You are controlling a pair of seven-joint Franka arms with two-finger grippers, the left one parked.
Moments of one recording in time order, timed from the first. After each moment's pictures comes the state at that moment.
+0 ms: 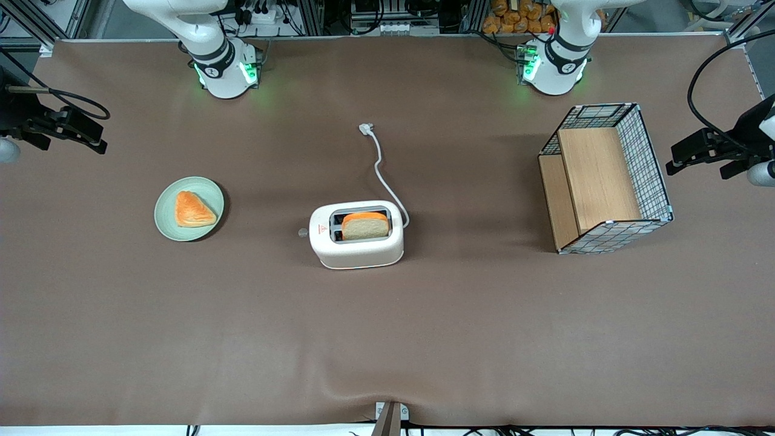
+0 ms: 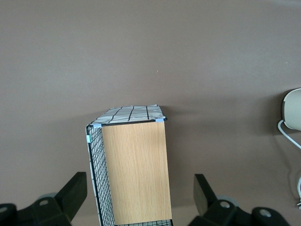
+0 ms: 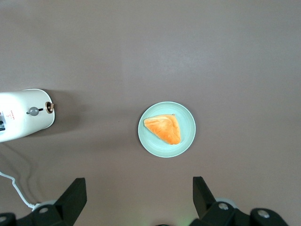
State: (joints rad) arm 0.03 0.01 0.02 -1.45 -0.02 1.42 0.13
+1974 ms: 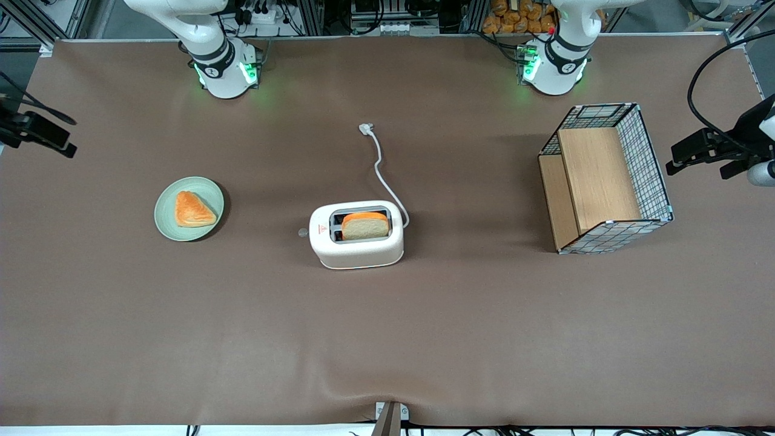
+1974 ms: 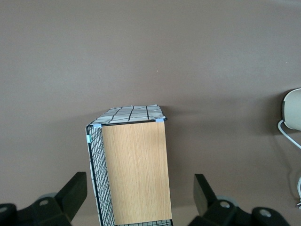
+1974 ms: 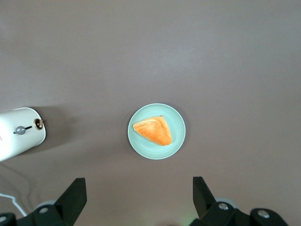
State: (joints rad) arm -0.01 0.01 -0.06 -1.45 0.00 1.43 0.15
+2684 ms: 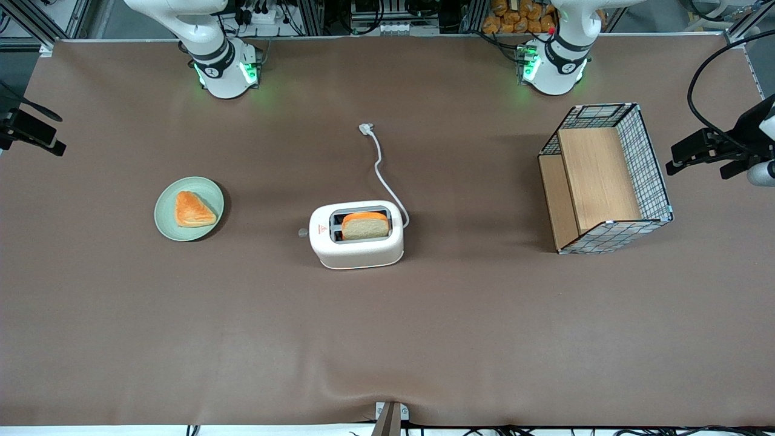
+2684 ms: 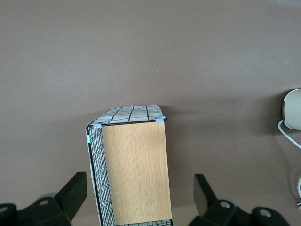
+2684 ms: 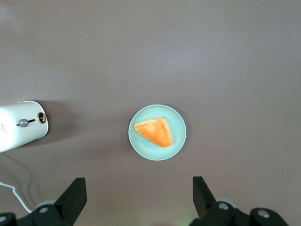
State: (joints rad) arm -0.01 0.01 -0.08 -1.45 0.02 1.43 0.05
